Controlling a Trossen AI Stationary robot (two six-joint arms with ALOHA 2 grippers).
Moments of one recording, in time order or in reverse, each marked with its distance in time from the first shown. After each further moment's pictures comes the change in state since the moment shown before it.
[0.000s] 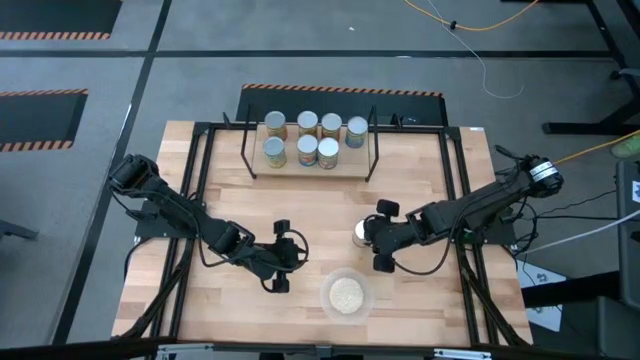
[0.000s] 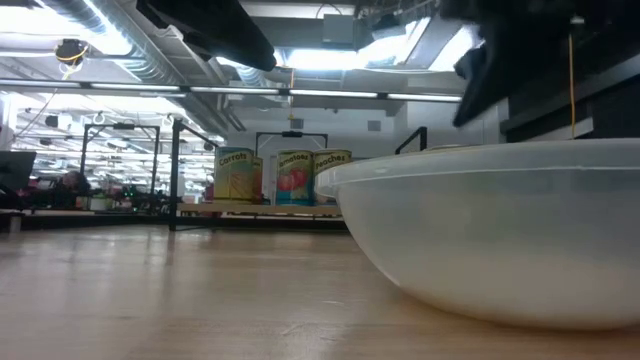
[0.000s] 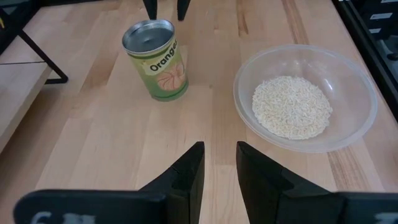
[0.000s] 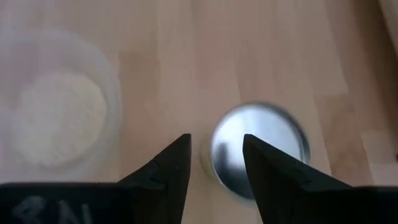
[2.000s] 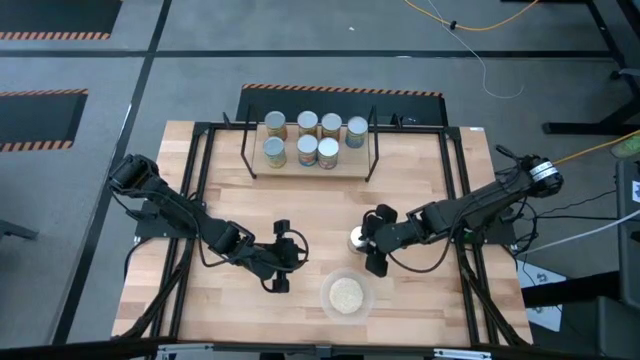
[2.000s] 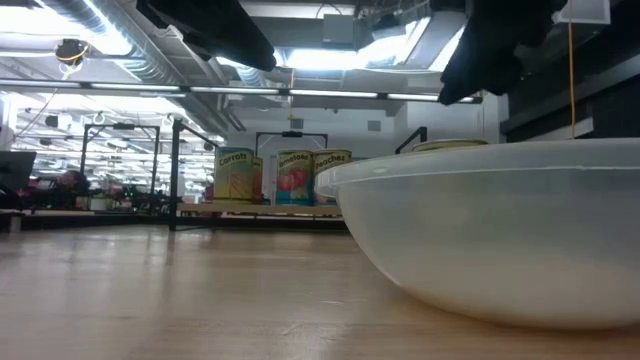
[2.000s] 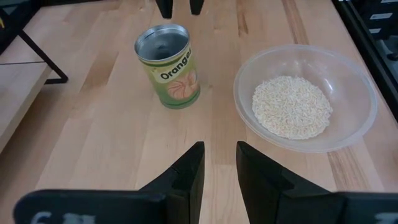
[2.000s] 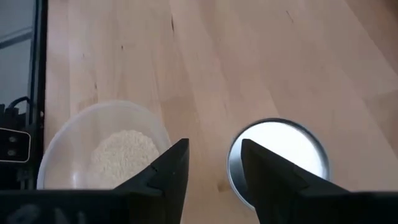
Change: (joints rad) left arm 0.000 0.000 0.000 0.000 0.000 0.000; right arm 0.001 -0.002 0.014 0.123 -0.074 0.238
